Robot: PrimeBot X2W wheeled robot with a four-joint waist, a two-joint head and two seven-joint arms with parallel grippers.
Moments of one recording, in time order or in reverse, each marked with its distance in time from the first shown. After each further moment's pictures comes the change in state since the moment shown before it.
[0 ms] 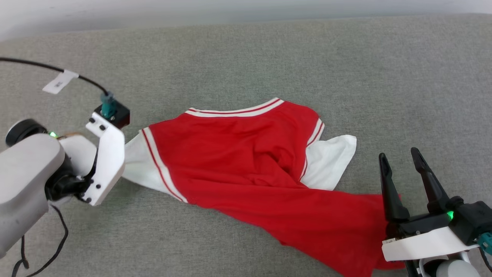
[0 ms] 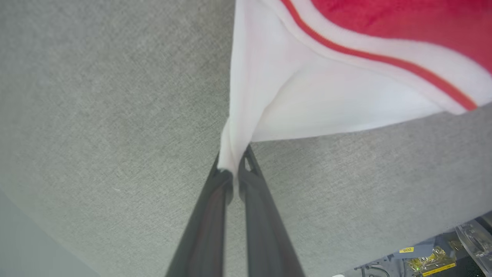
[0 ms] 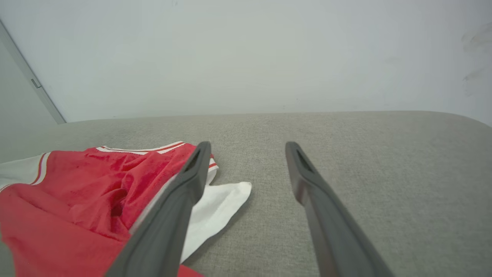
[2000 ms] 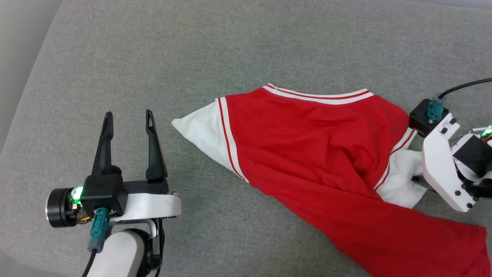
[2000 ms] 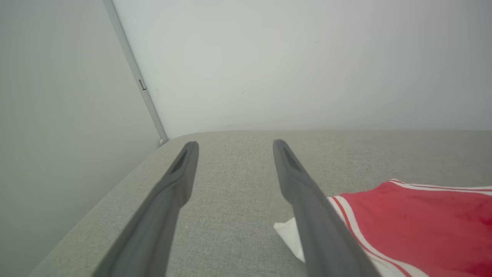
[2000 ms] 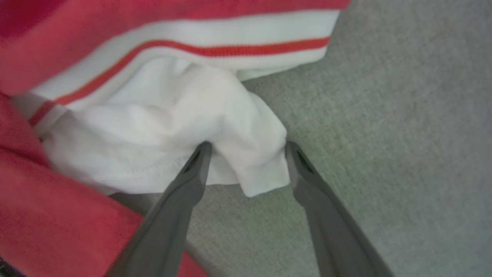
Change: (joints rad) left arm 0.816 -0.555 0.902 -0.374 0.735 0.530 -1.095; right arm -0.810 -0.780 0.895 0.104 0.662 0.000 1.249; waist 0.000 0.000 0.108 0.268
